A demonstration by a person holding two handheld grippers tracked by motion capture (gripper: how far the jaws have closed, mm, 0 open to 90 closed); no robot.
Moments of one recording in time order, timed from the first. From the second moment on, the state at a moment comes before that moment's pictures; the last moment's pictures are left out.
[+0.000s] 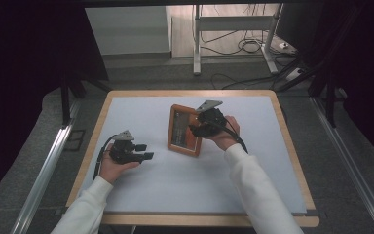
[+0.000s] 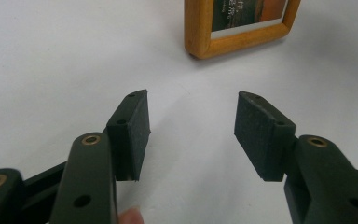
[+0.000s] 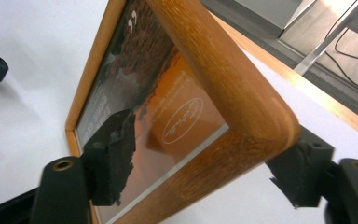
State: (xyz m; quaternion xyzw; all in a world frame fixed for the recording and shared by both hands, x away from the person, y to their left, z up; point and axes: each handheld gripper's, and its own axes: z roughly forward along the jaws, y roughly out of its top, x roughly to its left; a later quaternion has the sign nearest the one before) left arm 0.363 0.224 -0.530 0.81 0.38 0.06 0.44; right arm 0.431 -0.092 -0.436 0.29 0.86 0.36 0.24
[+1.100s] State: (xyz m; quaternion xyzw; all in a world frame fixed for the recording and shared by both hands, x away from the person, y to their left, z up) left arm 0.359 0.225 -0.525 0.81 0.39 0.07 0.44; right arm 0.375 -0.097 -0.514 0.31 0.87 0.35 0.16
